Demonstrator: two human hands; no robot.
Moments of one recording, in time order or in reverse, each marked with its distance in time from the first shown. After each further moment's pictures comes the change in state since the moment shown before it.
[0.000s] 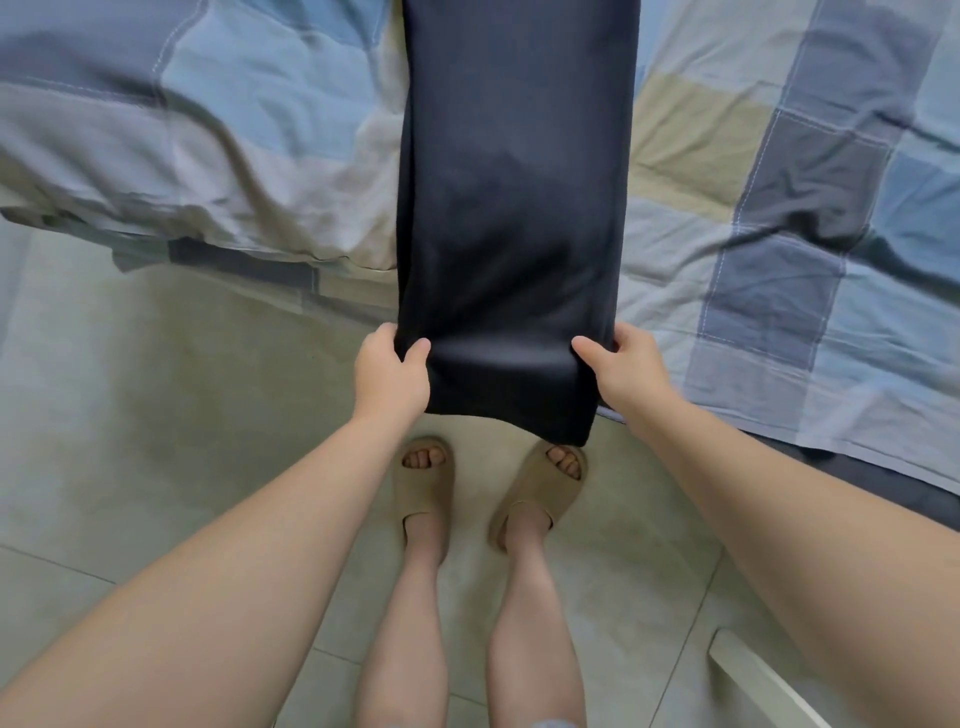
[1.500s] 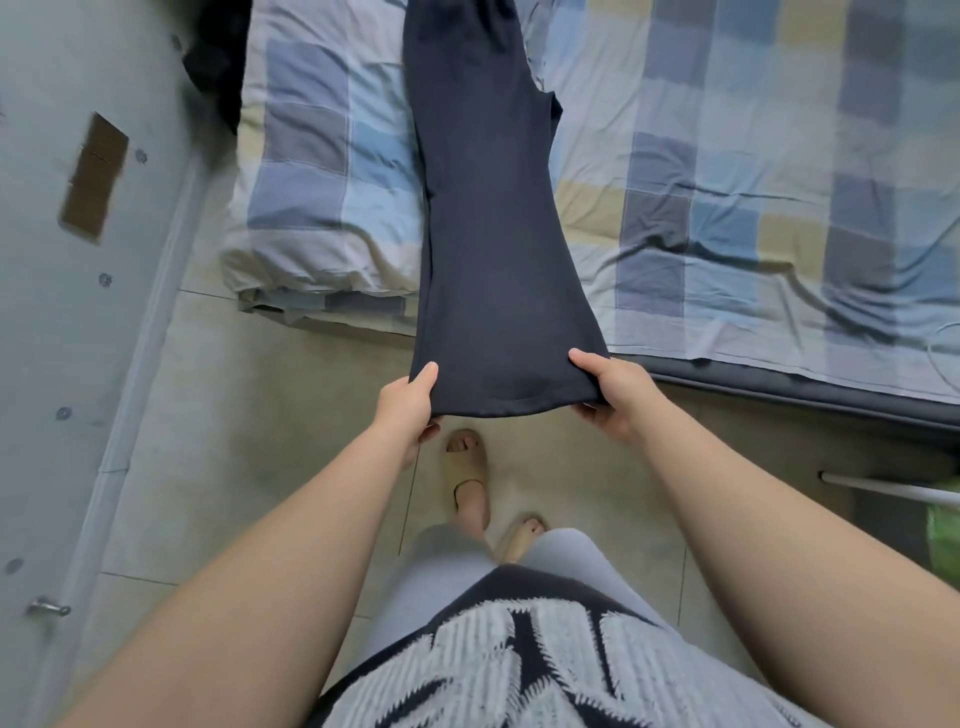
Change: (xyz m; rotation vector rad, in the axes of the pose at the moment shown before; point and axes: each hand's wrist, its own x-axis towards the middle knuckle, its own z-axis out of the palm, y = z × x) left_hand -0.226 0.051 -0.206 -0.349 -0.272 -0.304; right_hand -0.336 -0.073 -0.024 0.720 -0.025 0.237
